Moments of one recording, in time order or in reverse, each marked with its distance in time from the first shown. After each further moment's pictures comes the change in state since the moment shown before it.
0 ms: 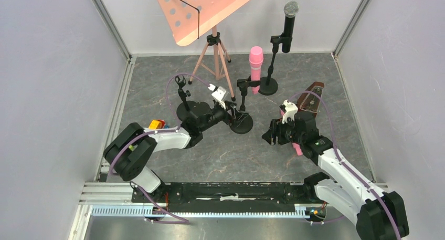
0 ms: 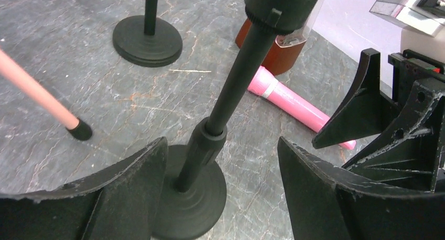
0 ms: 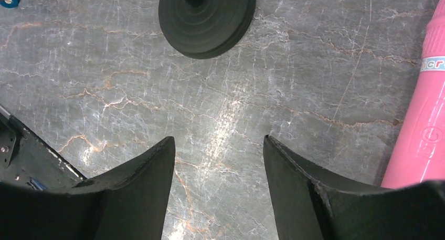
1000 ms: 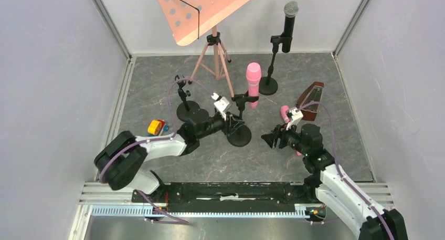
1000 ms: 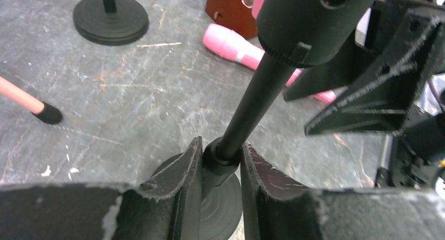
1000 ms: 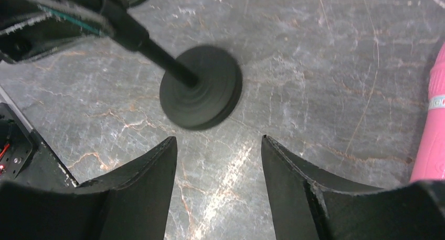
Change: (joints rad) left arm -0.055 -0.055 -0.041 -0.057 0.060 0.092; right arm 0.000 -0.162 -0.192 0.269 -0.032 0.042
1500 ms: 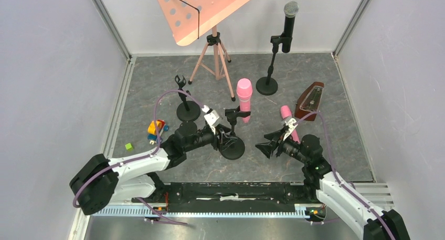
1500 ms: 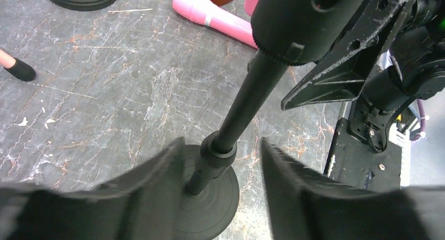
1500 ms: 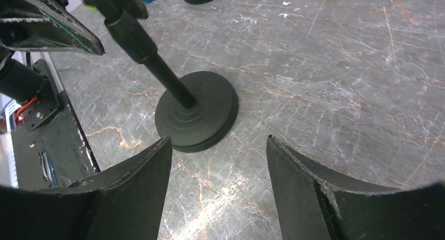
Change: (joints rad) left arm -0.051 -0.352 -0.203 -0.190 0.024 -0.004; right arm 0.071 -0.105 -0.189 0.298 -0.129 -0.054
